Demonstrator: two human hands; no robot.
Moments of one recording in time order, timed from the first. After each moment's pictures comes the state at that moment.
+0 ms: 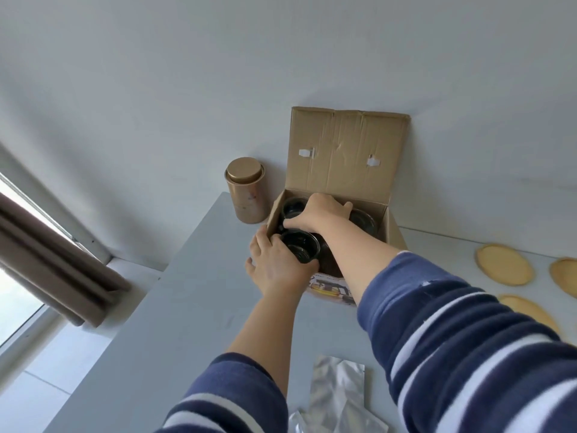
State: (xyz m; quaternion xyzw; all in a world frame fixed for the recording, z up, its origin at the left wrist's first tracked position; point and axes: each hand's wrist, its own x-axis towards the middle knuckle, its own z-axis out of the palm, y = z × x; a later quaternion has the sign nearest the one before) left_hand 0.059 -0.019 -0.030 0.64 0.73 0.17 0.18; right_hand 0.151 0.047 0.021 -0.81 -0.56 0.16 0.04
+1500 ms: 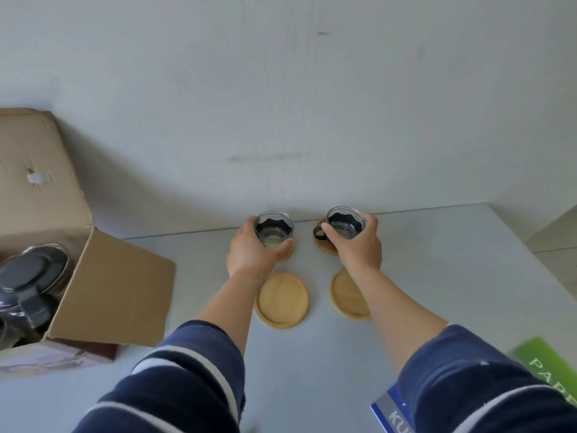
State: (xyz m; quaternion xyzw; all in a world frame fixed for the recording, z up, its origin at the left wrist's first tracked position) left_hand 0.427 -0.074 -0.079 0.74 0.53 0.21 0.35; right_hand 0.576 -0.177 -0.081 -0.88 -0.15 0.12 0.44
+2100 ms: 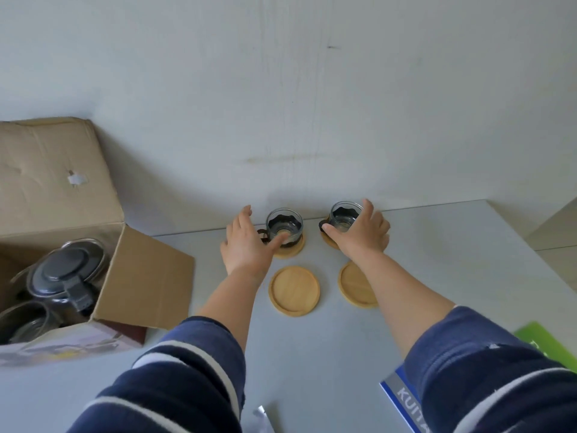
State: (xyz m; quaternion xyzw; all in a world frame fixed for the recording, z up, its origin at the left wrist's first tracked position) left_hand 0.398 -0.082 -0.054 0.79 0.52 0.20 0.25; right_hand 0.563 -0.177 -0.048 -0.93 -0.21 0.12 0.28
